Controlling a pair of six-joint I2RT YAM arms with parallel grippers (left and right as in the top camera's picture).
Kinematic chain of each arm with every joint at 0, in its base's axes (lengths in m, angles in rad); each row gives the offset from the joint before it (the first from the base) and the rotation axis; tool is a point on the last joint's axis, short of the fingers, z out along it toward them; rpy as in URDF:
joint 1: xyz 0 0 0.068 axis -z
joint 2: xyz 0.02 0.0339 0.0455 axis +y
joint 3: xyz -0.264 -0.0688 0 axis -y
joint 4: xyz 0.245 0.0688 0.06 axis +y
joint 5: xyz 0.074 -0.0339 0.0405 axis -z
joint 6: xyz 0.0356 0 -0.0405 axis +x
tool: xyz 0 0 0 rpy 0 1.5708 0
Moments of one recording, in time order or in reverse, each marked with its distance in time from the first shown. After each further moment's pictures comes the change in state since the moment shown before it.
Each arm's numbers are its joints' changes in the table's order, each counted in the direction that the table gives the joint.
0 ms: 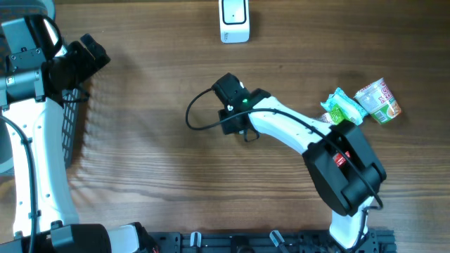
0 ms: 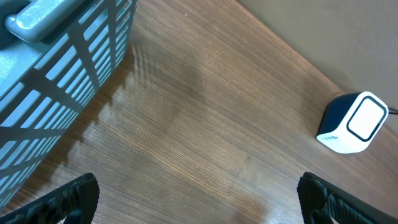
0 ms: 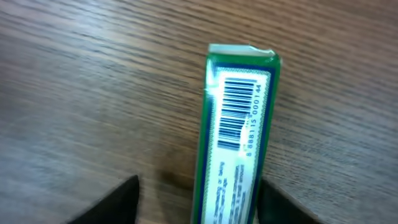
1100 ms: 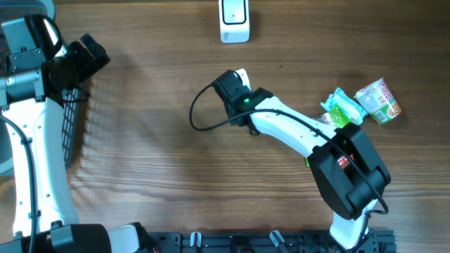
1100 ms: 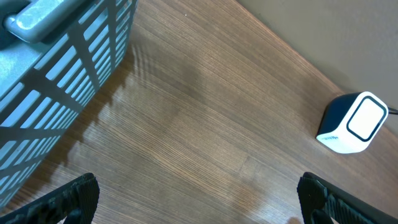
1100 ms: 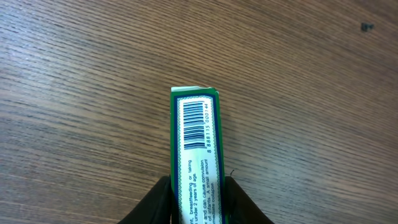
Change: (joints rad) left arm 0.000 0.000 0.000 0.000 0.000 0.000; right arm -0.002 -0.032 0.000 -0.051 0.280 -0.098
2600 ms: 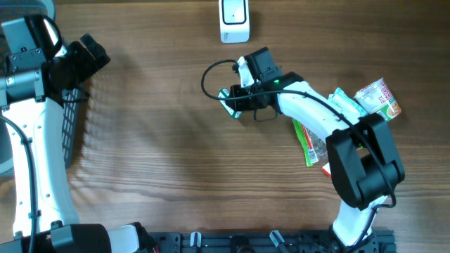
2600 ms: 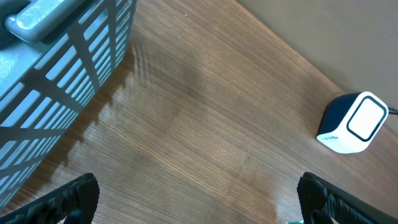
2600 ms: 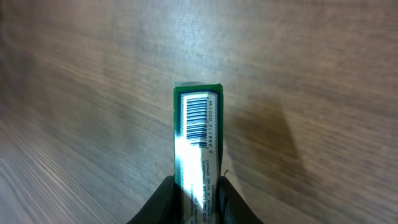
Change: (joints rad) left arm 0.000 0.000 0.000 0.000 0.000 0.000; right arm 0.209 0.000 -0.011 -0.150 -0.767 0.059
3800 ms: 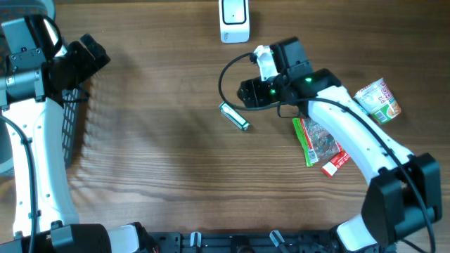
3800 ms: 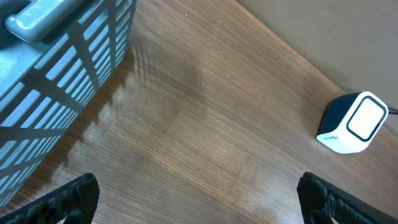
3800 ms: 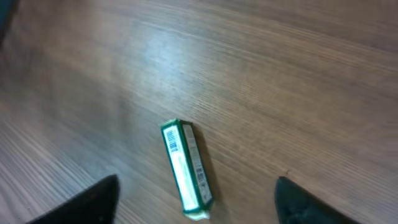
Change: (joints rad) left arm 0.000 0.000 0.000 0.000 0.000 0.000; right arm 0.064 -0.262 -0.011 0.193 0.122 -0.267
